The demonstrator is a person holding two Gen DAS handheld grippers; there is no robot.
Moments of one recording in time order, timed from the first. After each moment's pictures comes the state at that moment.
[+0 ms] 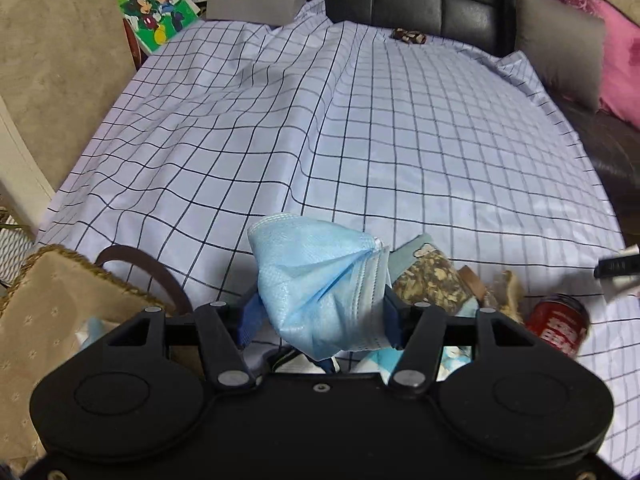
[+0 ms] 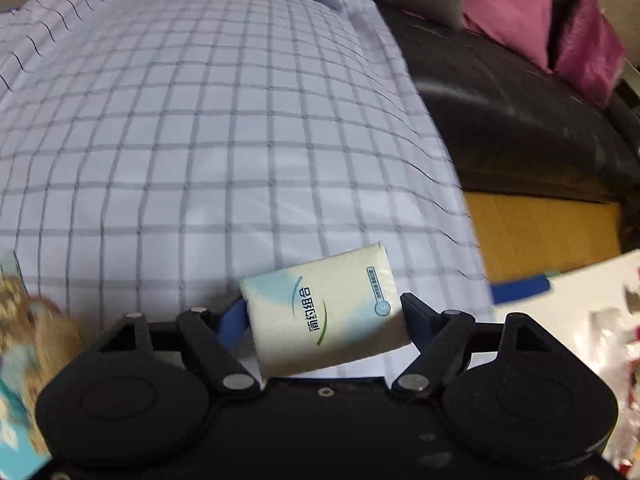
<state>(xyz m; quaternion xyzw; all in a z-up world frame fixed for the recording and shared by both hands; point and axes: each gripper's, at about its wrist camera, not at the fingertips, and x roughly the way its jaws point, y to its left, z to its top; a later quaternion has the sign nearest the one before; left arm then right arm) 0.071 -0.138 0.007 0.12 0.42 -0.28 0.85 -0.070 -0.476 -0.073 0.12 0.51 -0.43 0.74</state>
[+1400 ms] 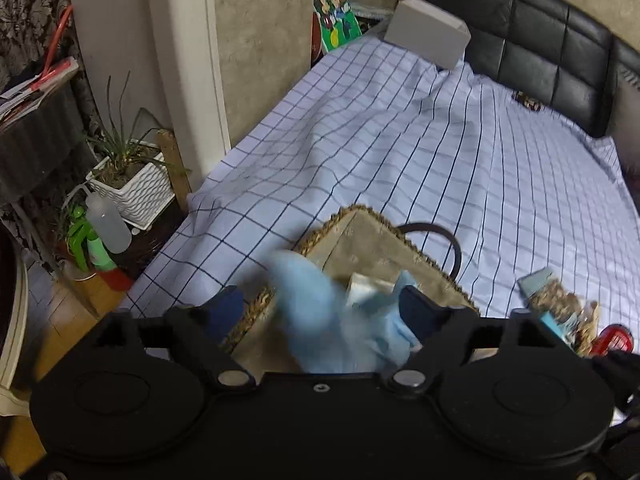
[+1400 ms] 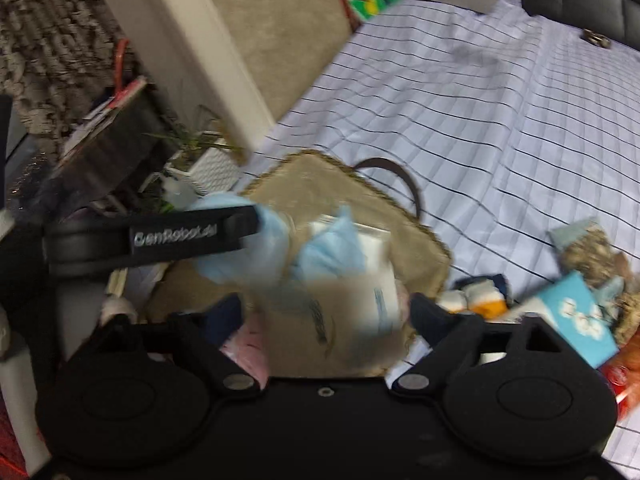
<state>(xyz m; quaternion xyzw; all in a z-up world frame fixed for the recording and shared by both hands) 0.102 0.060 0.047 0.03 0.42 -0.16 0.89 0.010 -0.073 0.042 0.15 0.45 0.04 0.88</state>
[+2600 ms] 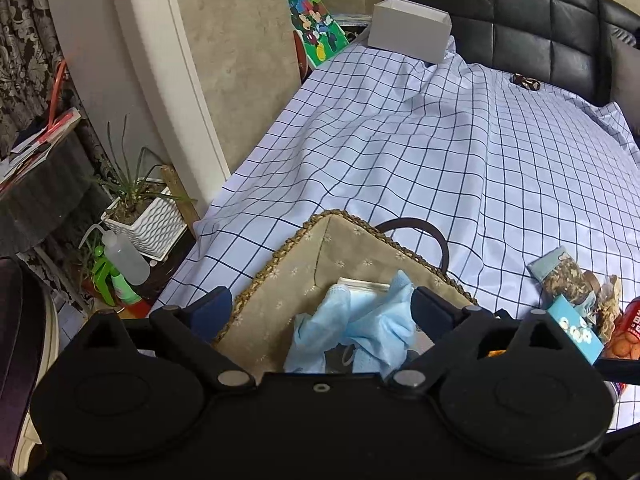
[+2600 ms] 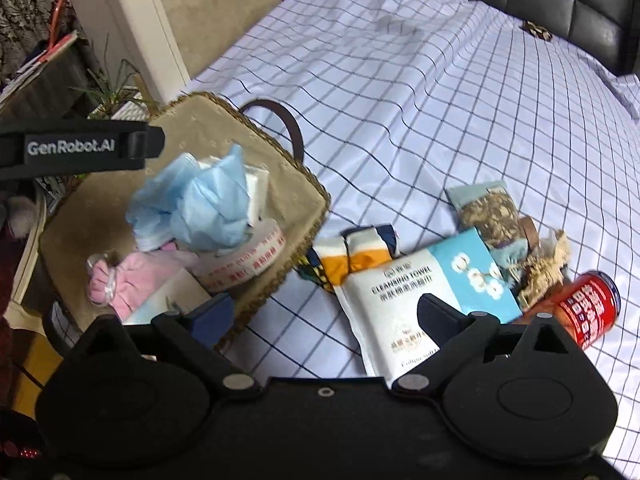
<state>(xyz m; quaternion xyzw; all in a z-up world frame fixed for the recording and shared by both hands) 0.078 0.020 0.046 0.11 0.39 -0.14 0.90 -0.023 -0.119 0.010 0.08 0.51 -0.06 0.86</state>
